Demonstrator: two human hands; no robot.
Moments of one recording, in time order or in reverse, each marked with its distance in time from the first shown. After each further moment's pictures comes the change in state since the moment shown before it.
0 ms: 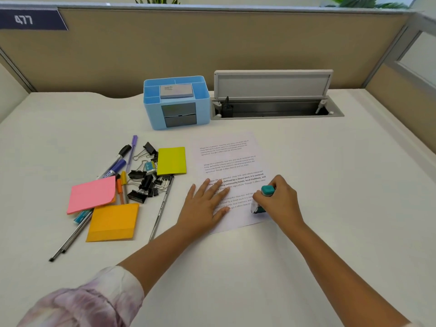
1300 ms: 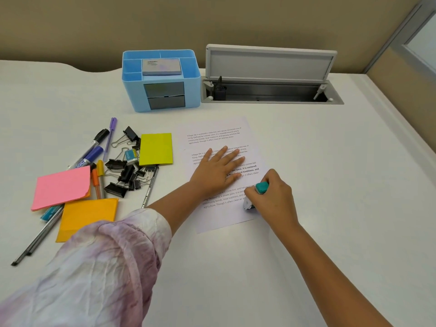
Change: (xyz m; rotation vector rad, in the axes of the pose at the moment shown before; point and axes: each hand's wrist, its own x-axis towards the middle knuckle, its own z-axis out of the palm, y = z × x) left_hand 0.097 0.012 0.002 0.028 -0.095 0.172; right_hand 0.006 0.006 0.006 -0.169 0.013 -0.035
